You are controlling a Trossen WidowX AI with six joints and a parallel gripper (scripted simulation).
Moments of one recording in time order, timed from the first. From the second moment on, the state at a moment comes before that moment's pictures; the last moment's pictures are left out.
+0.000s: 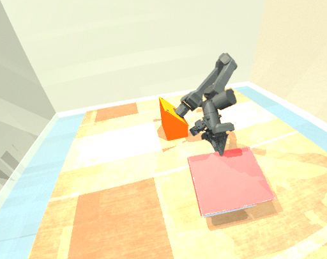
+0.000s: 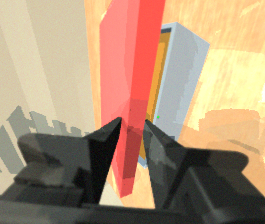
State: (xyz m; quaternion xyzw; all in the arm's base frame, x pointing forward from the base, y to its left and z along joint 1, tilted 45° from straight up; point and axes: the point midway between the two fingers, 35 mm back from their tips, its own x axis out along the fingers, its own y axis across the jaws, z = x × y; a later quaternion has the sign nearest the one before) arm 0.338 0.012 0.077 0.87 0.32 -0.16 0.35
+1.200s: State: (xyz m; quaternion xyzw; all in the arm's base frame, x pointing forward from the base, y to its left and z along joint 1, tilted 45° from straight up) arm 0.367 -0.020 0.111 0.87 0.32 -0.16 0.35
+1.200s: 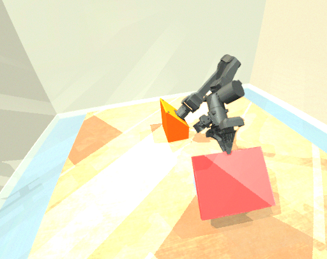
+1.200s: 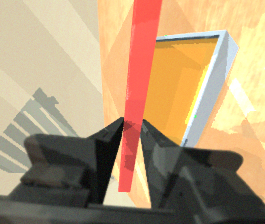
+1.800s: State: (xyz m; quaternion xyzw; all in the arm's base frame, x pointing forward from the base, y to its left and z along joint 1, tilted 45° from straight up) arm 0.377 -0.037 0.125 0.87 0.32 -0.16 0.35
